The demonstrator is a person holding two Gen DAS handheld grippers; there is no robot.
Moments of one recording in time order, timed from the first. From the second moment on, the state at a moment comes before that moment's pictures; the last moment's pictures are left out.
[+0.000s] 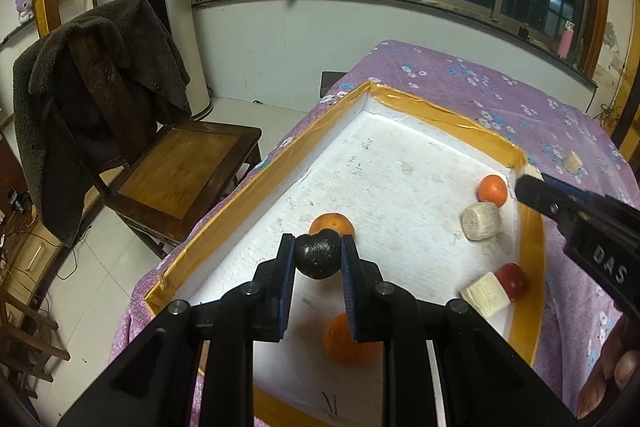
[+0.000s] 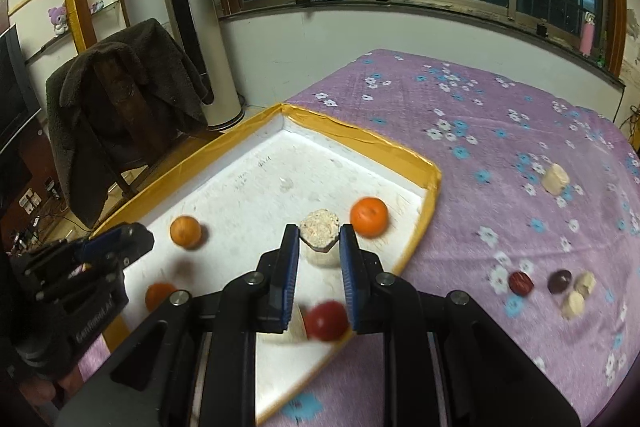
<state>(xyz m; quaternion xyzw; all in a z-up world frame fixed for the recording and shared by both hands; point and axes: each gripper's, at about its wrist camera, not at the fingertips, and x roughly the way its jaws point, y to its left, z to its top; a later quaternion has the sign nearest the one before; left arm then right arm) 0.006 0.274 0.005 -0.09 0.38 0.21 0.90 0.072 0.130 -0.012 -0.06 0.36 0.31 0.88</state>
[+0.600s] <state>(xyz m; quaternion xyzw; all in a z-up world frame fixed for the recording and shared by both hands) 0.018 0.296 -0.010 -0.10 0.41 0.22 0.88 0.119 0.174 -0.037 -0.08 0.39 0.29 0.87</state>
